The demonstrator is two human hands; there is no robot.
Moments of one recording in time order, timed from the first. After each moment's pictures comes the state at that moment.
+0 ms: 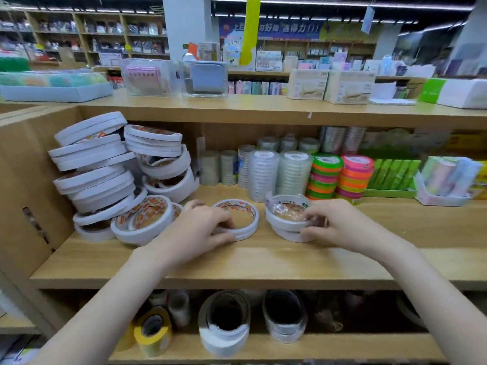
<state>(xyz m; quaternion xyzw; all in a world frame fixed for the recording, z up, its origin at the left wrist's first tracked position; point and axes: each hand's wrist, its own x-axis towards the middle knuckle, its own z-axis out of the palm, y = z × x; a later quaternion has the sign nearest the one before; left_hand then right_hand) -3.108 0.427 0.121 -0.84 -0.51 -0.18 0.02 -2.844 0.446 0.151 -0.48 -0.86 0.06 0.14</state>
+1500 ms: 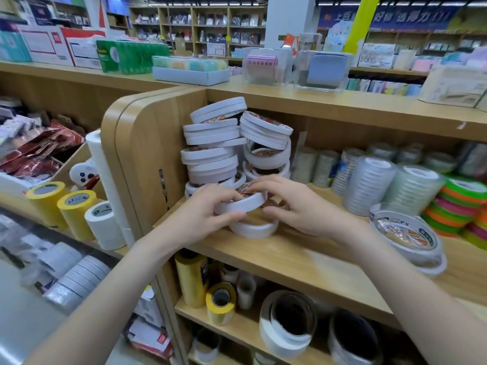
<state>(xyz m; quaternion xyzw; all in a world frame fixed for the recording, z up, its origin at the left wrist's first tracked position) -3.219 0.363 0.122 -0.74 -0.58 -0.34 -0.08 -3.034 0.469 0.149 -0.15 -0.96 0.16 0.18</state>
